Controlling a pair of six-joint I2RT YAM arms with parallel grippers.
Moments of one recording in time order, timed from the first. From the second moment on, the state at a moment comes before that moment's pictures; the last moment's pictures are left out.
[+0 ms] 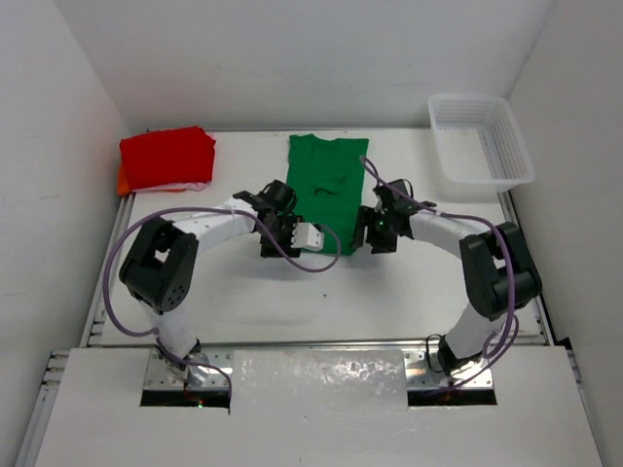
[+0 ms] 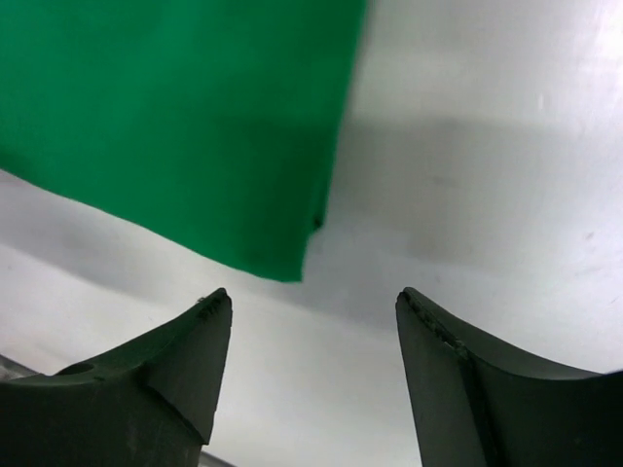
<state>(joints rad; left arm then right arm) -0.52 1.74 1.20 -0.67 0.24 1.09 0.34 1.69 0.96 -0.31 -0.23 0.46</state>
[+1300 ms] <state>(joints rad) -0.61 1.63 0.96 -0.54 0.13 0.86 0.40 1.60 0.78 -0.24 -0.41 0.55</state>
